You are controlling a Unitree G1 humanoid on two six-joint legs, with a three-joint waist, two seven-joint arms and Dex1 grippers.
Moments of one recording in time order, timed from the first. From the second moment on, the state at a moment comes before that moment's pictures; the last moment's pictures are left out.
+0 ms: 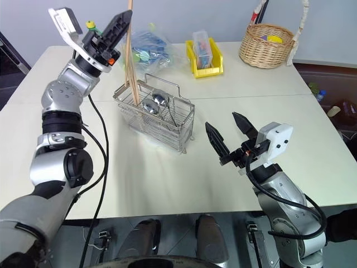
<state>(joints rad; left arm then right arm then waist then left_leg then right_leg) -1.12 0.32 0.38 0.68 -0.72 0.45 -1.03 0.12 -0.36 -0.17 -0.76 0.68 0.41 0.30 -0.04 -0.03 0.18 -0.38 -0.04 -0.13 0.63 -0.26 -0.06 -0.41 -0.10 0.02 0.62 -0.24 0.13</state>
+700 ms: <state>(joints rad) -0.97 0.21 0.35 0.66 -0.60 0.16 -0.91 0.14 -0.53 -0.17 -0.81 0.81 0.50 0.40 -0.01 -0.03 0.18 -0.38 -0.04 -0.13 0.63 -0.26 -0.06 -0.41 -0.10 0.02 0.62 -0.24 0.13</state>
